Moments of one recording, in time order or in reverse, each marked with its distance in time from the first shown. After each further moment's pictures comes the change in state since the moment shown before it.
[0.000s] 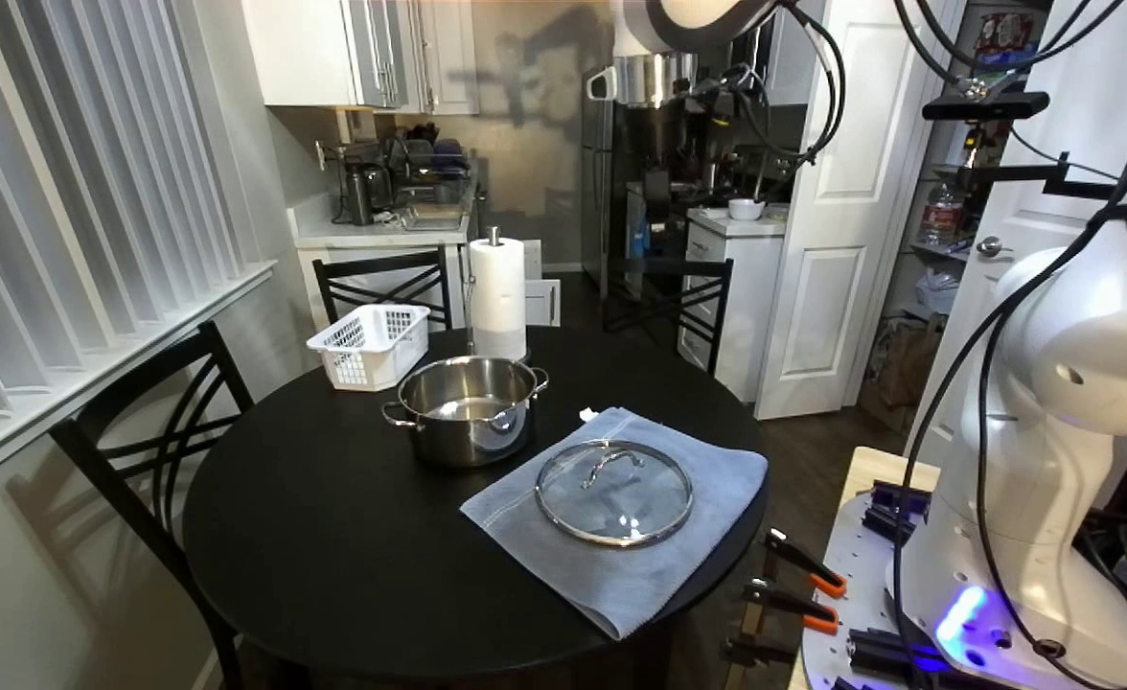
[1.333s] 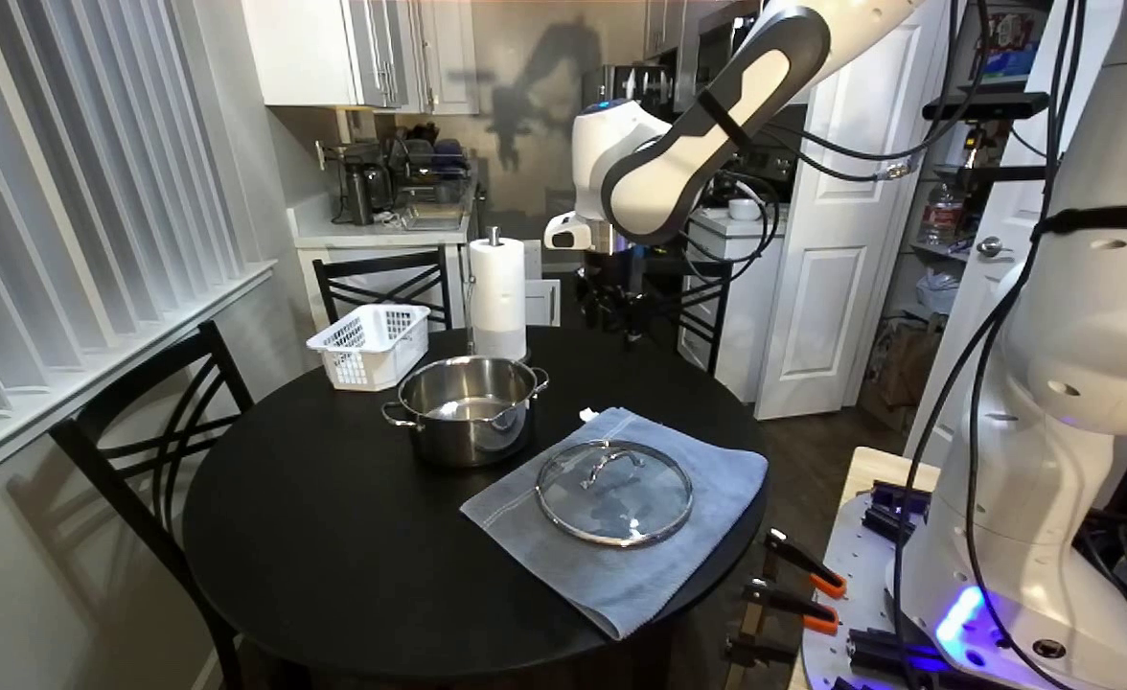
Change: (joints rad) arm -0.020 0.384 -0.053 -0.100 -0.069 0.552 -0.711
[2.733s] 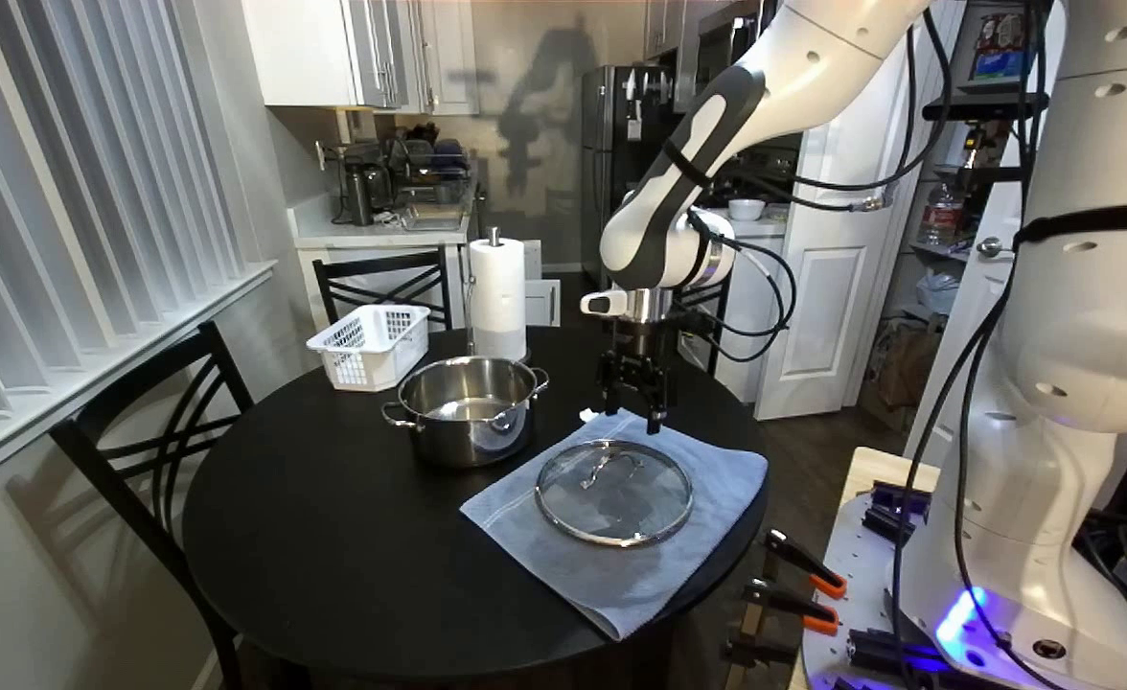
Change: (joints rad) arm -0.060 0.129 0.032 -0.146 0.642 0.100 -0.523
